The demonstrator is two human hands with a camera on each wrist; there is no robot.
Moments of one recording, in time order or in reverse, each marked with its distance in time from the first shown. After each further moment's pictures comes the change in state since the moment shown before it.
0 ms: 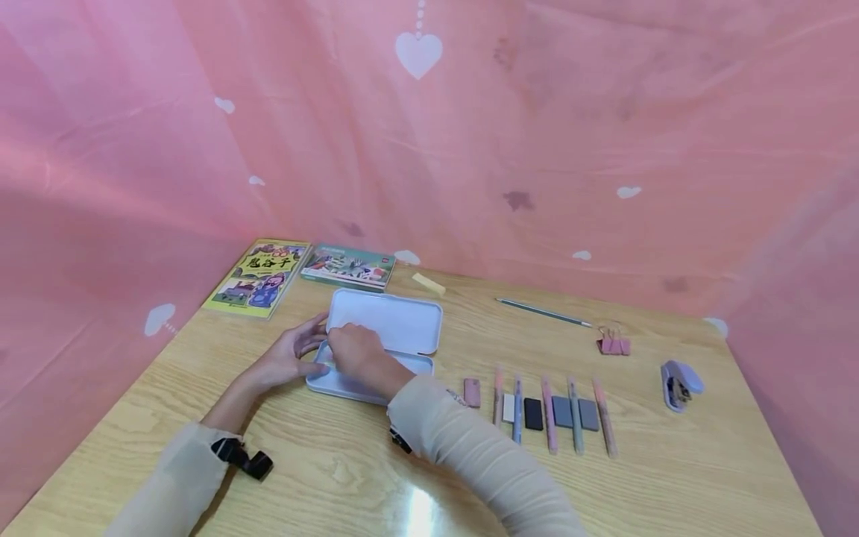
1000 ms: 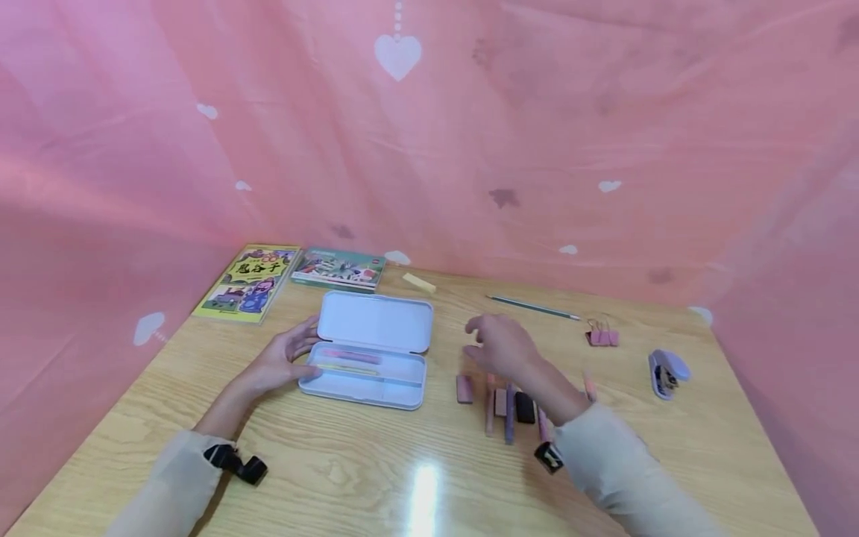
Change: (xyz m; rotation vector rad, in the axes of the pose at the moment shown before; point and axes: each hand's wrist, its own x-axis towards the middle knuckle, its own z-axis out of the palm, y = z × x) left_hand 0.002 -0.013 0.001 -0.004 0.022 0.040; right_hand -0.159 0.135 -0.070 0.084 0.221 0.183
